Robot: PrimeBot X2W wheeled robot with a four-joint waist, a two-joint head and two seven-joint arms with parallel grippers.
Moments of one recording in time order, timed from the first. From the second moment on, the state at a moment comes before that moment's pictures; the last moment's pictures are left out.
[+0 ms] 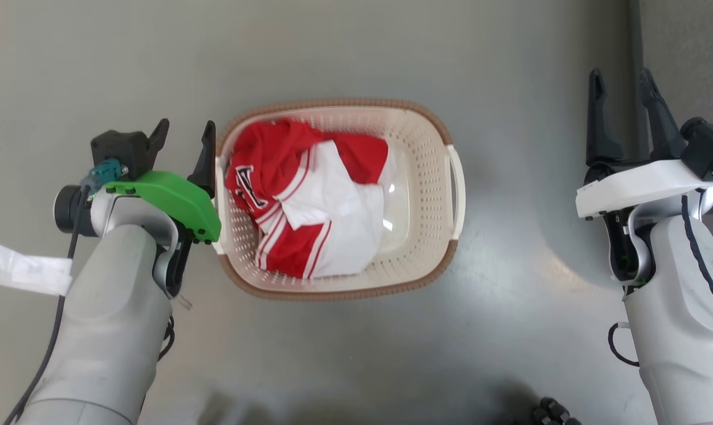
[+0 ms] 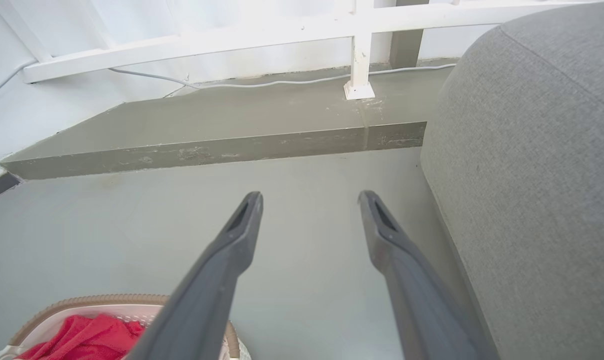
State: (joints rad) left arm -0.74 0.08 -0.38 0.86 -0.46 -0.11 -0.25; right arm -0.44 -0.09 0.03 0.33 0.20 0.04 -0.25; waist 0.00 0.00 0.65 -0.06
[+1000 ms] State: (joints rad) left arm -0.48 0.12 -0.32 0.43 -0.35 -0.04 -0.25; right arm -0.28 -0.09 0.01 0.27 0.16 0.04 -0.25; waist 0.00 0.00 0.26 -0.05
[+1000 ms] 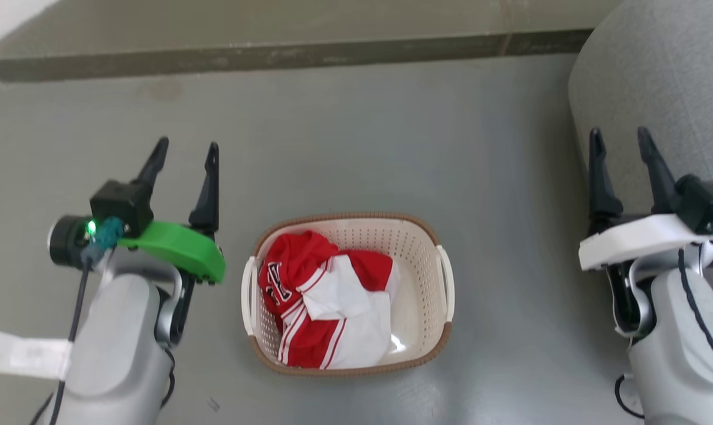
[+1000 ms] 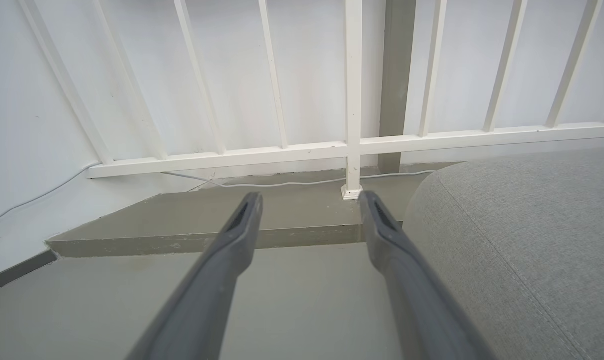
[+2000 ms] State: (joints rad) left arm -0.13 0.14 -0.29 0.23 -0.34 0.04 -0.25; right arm -0.06 -0.06 0.05 0.22 0.13 0.02 -0.25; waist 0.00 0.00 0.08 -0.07
